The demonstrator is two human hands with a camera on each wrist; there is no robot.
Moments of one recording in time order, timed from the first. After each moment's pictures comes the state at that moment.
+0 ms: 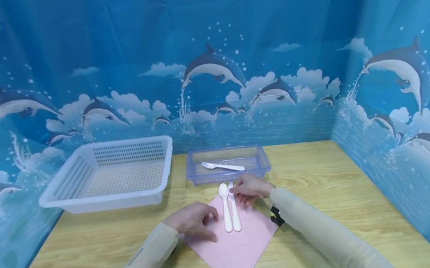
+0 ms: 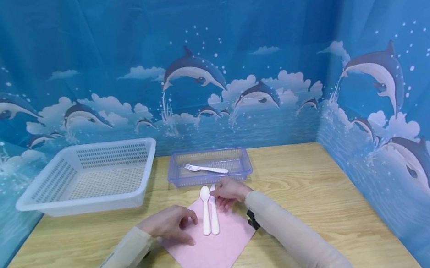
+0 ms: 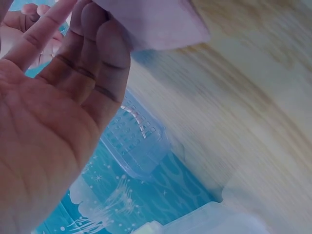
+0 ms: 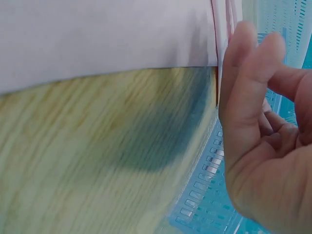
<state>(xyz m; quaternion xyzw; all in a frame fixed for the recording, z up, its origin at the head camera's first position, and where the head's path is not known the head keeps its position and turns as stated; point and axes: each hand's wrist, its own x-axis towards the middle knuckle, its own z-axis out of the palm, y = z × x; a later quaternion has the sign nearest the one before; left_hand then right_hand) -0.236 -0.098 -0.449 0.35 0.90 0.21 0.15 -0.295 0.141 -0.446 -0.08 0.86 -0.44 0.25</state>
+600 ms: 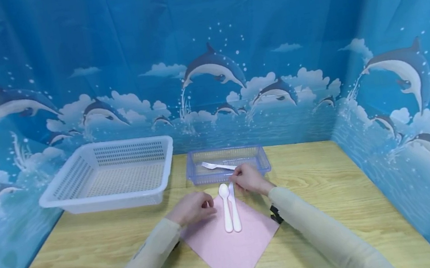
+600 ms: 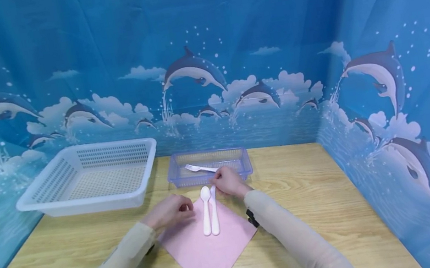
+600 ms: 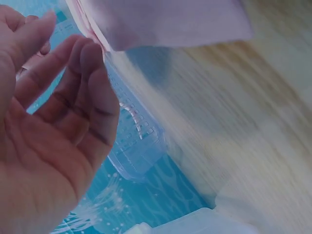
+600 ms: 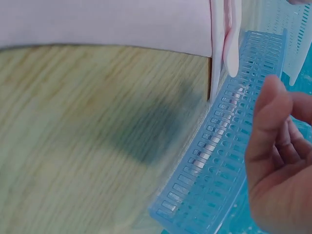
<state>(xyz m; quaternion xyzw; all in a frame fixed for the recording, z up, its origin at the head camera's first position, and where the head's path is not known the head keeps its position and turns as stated) -0.252 -0.091 -0.443 0.29 0.93 0.22 0.06 -0.306 0.135 -0.437 -0.12 0.90 -0.41 0.07</state>
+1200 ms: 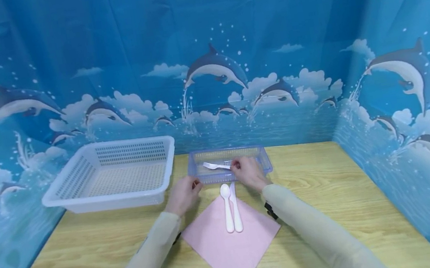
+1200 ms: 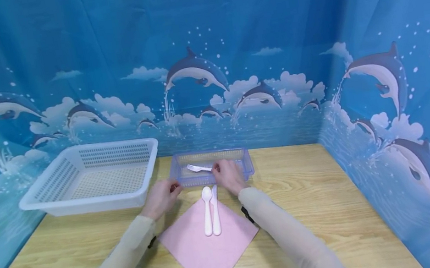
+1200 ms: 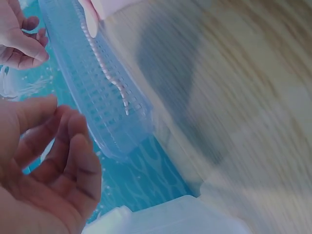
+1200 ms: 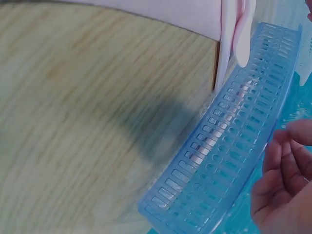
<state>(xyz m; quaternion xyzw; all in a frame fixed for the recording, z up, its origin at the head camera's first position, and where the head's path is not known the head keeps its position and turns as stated) -0.274 -0.100 -0.434 0.13 0.95 0.28 -0.10 -0.323 0.126 -0.430 -0.12 0.94 -0.30 -0.10</state>
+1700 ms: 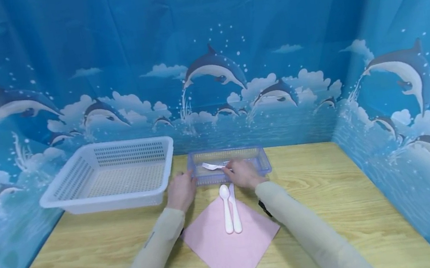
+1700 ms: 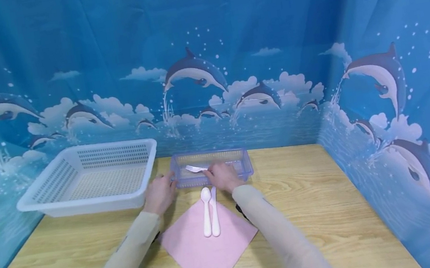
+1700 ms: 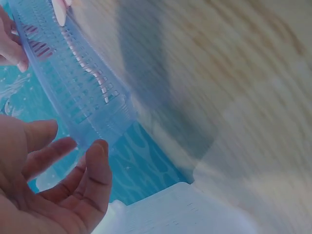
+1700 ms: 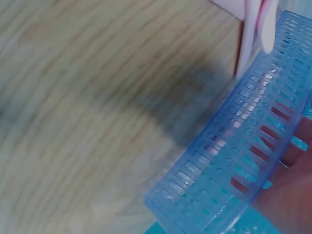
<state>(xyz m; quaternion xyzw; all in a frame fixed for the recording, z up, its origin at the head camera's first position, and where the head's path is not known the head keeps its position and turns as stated) -0.289 -0.098 -0.442 0.05 0.97 0.19 -0.16 -0.340 0.118 -0.440 -0.19 0.97 -0.18 -0.02</state>
